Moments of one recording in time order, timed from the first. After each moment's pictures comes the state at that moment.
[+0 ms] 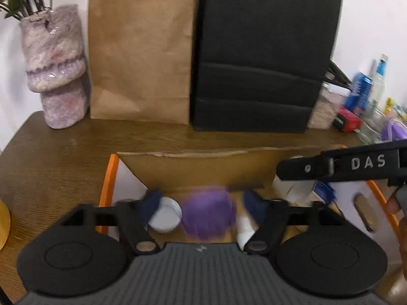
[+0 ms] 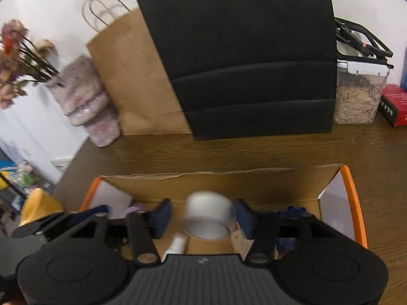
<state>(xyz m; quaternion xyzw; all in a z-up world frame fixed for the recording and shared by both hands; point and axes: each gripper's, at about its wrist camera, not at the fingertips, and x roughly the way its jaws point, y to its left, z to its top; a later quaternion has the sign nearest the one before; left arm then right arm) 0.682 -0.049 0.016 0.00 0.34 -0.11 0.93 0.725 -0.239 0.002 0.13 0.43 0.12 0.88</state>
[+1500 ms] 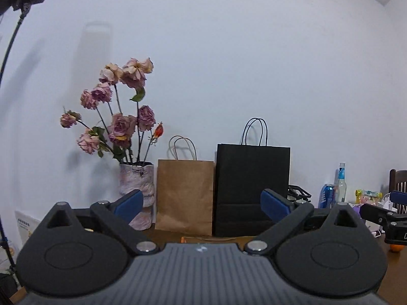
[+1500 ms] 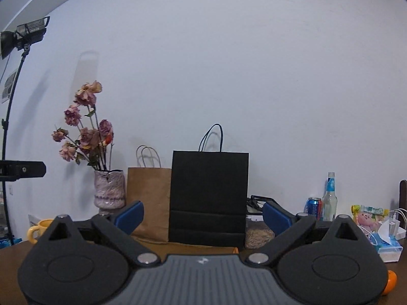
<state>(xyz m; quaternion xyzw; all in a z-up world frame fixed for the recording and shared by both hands) 0.357 0.009 0.116 -0.02 0.01 -0.05 1.00 0.367 -0.262 0.093 -0.01 0.01 0.04 1.00</state>
